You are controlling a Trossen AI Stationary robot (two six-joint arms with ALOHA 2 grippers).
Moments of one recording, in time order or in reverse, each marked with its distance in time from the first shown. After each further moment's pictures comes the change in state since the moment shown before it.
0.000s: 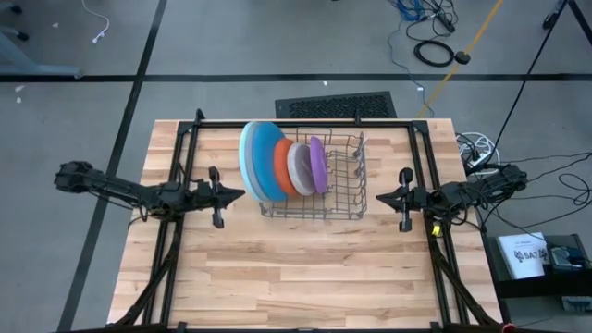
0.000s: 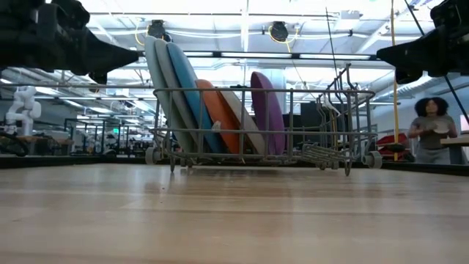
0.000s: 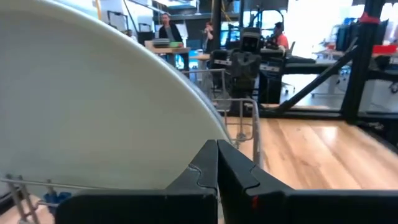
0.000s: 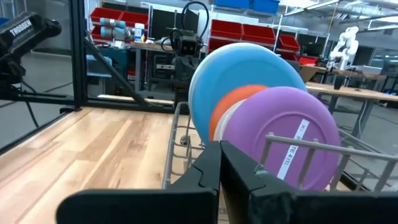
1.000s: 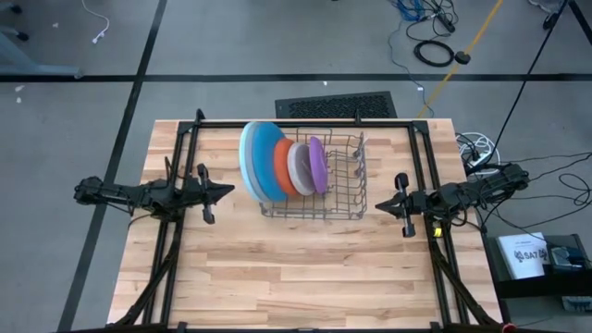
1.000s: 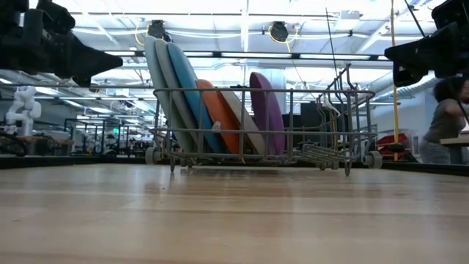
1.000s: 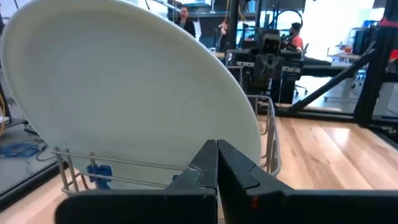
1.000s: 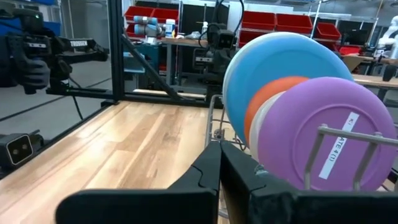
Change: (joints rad) left arm 0.010 -0.519 -0.001 -0.544 -0.051 -0.032; right arm 0.001 0.032 0.001 -0.014 -0.131 0.062
